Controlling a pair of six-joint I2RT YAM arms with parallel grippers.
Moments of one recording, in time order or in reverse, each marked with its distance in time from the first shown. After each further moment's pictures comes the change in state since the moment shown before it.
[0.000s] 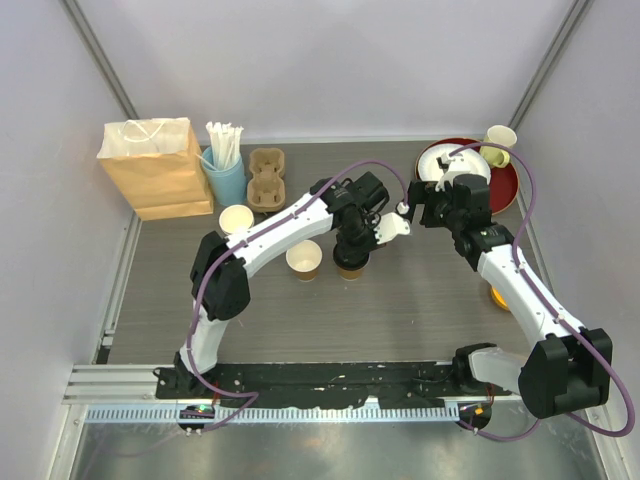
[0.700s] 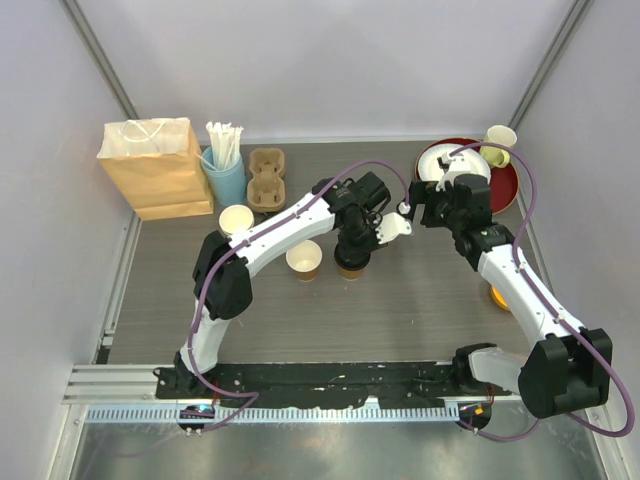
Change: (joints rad) left arm -0.003 0.019 0.018 -0.004 0.010 -0.003; right arm -0.001 0.000 0.000 0.000 -0.003 -0.007
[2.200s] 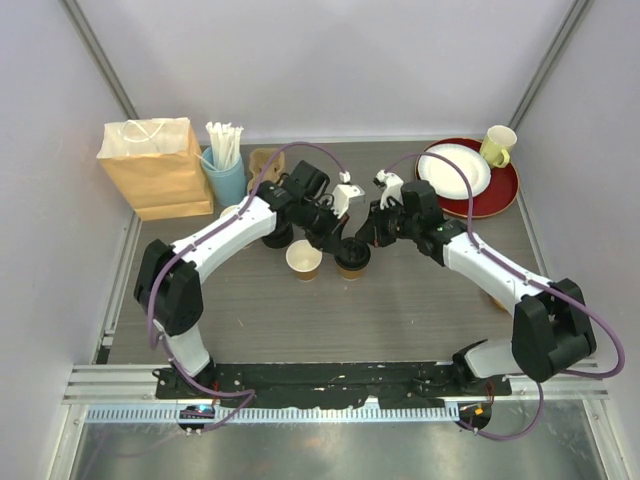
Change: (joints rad) left arm 0.242 -0.328 -0.472 0.371 0.274 -0.308; right arm 0.245 0.199 0.023 0.053 -0.282 0.023
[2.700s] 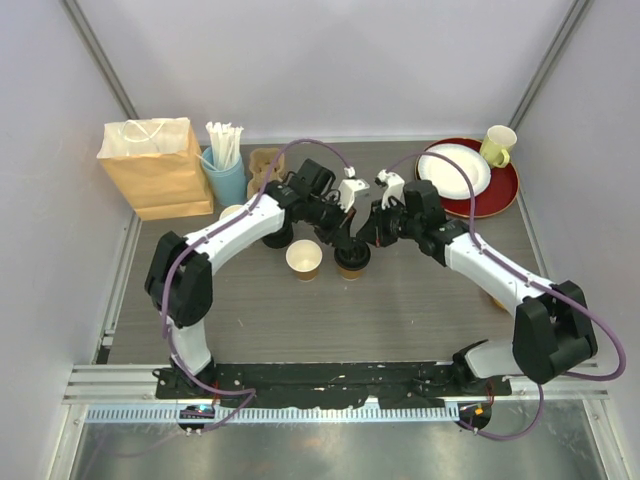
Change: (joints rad) left arm -0.008 0.066 0.029 0.124 0.054 -0.076; right arm -0.005 -0.006 0.014 -0.022 -0.015 -0.014
